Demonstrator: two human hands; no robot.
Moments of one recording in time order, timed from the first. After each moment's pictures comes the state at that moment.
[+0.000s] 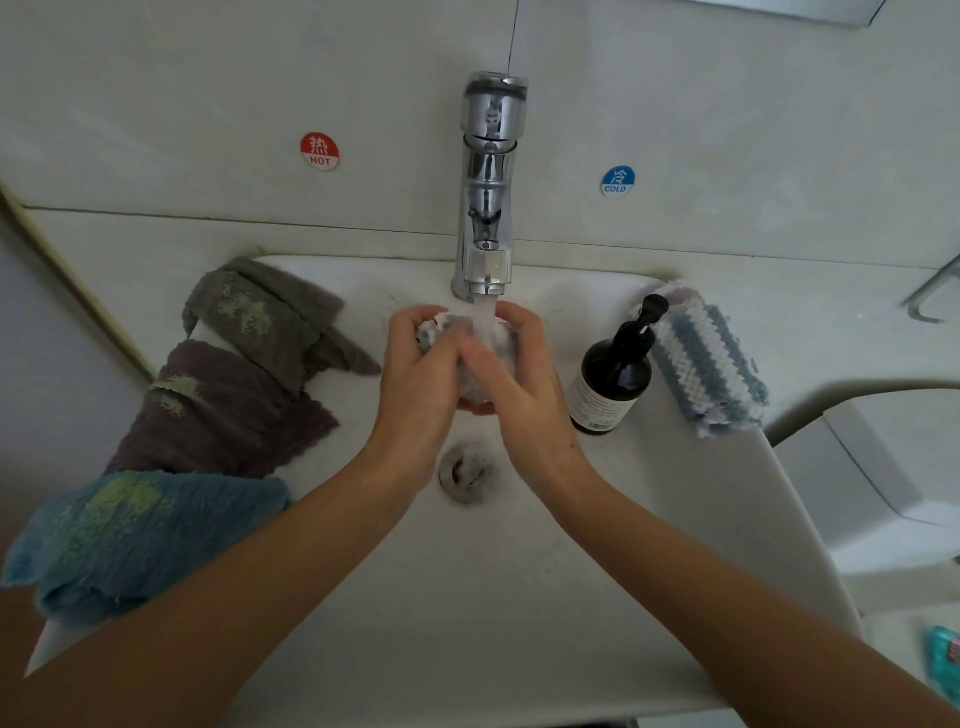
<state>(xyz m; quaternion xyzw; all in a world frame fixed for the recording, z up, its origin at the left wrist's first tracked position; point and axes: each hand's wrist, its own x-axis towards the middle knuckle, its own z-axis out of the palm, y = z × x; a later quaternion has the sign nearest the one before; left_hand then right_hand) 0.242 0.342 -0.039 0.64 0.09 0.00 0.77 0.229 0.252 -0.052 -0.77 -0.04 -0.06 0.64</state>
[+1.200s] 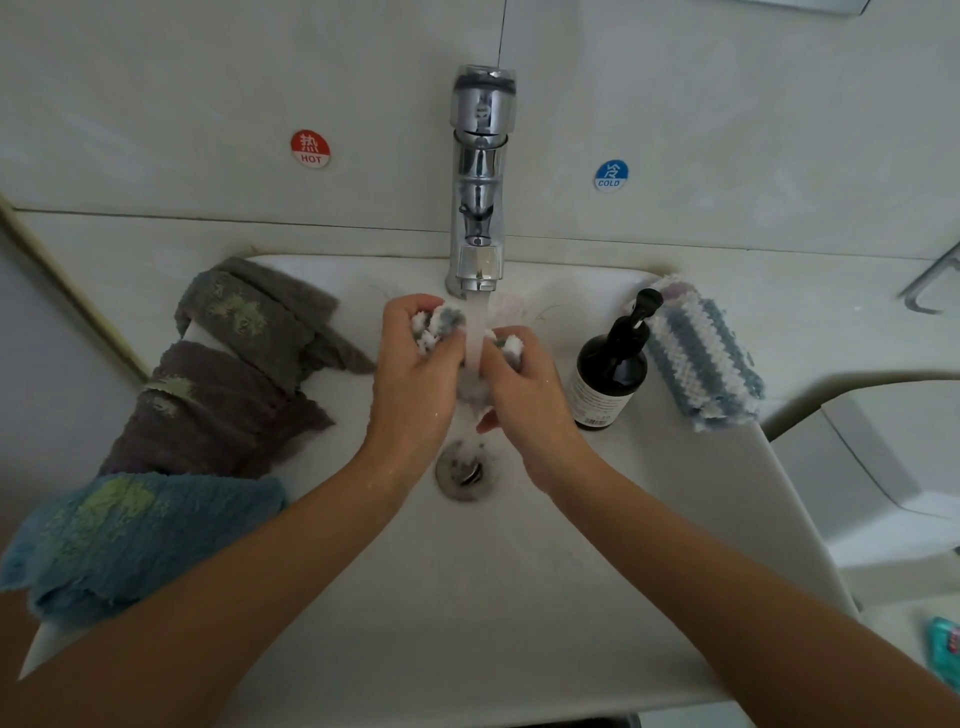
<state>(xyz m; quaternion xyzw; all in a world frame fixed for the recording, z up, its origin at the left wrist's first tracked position) 0.246 0.343 -0.052 0.71 0.02 0.11 0.69 0.240 0.246 -0.054 -0.76 0.07 0.01 0.65</state>
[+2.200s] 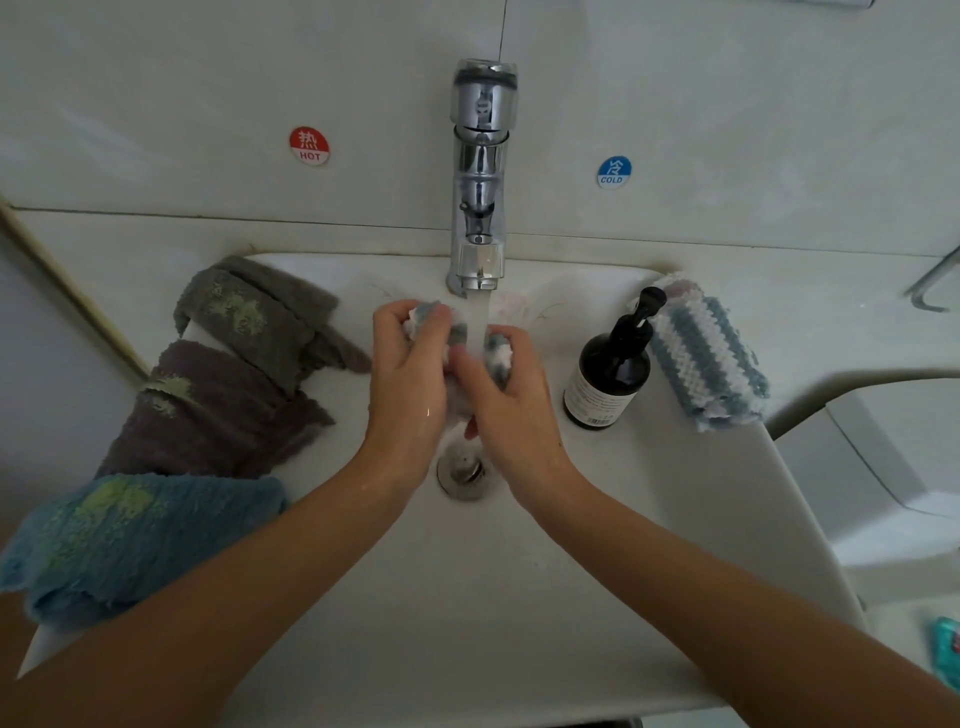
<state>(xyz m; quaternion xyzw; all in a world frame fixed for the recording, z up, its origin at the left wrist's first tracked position) 0.243 0.340 -0.045 0.64 0.08 0.07 0.76 0.231 0.258 -0.064 -0.74 0.02 -0.04 0.67</state>
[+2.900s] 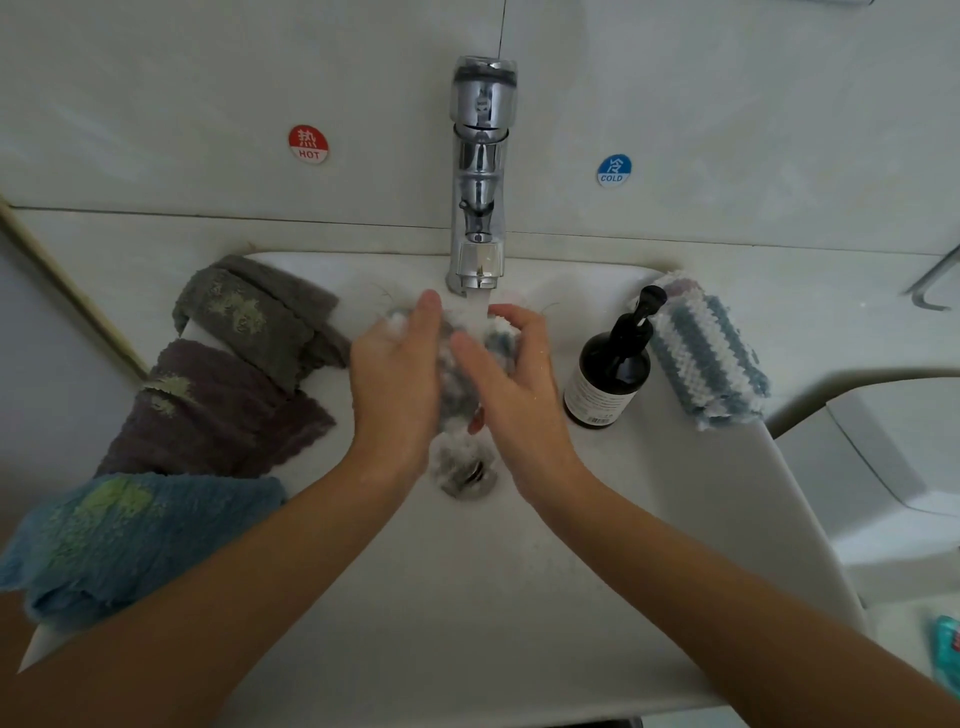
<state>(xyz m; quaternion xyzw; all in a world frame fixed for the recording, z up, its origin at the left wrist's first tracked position) 0.248 0.343 -0.043 0.65 0.14 0.09 0.74 0.227 0.255 -0.052 -0.71 0.01 -0.03 0.70</state>
